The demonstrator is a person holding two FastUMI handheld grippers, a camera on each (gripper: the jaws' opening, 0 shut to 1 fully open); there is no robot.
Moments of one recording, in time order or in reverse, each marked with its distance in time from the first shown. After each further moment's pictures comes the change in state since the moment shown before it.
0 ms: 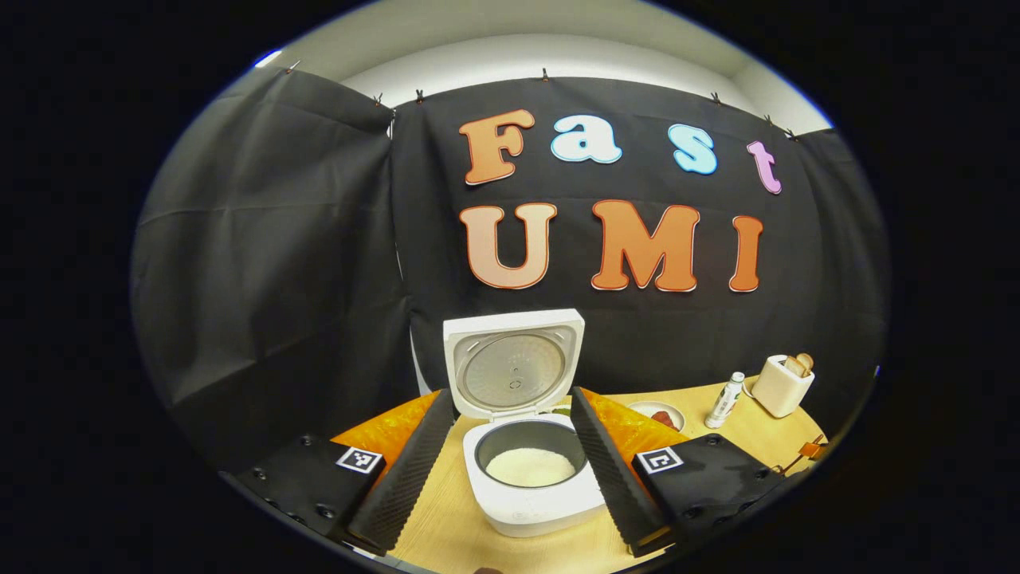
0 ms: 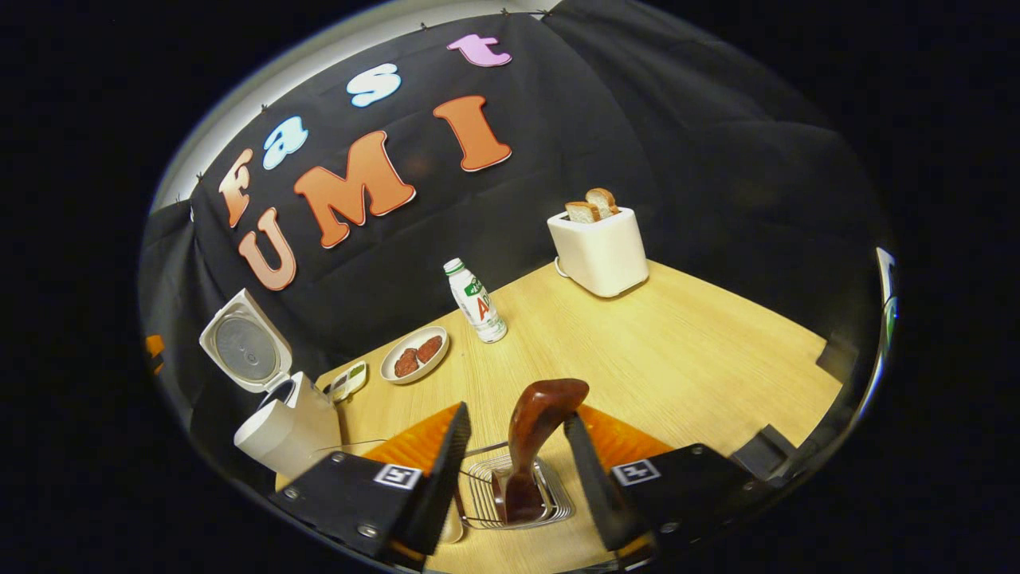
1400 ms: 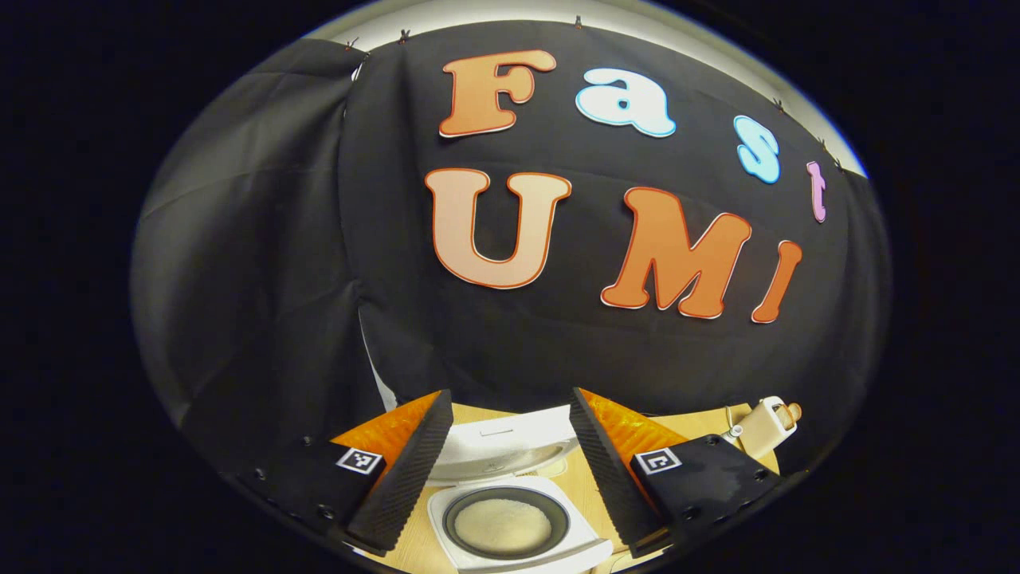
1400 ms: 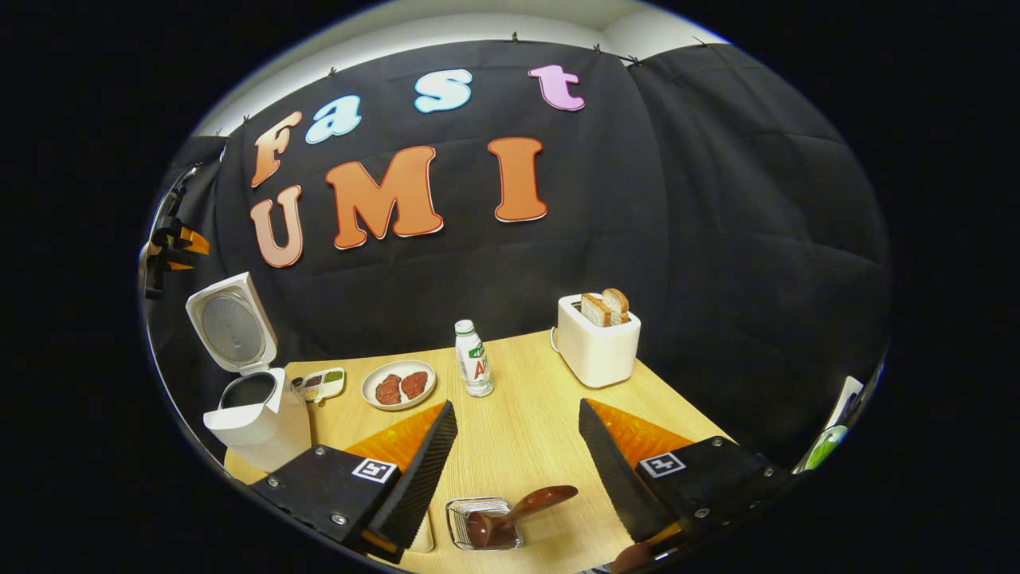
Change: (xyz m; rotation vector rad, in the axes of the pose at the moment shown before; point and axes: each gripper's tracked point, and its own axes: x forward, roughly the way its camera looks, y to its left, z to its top) left arm 0.247 -0.008 0.095 -0.085 0.245 -0.090; right arm -0.029 0.031 0.106 -0.248 -0.138 -0.069
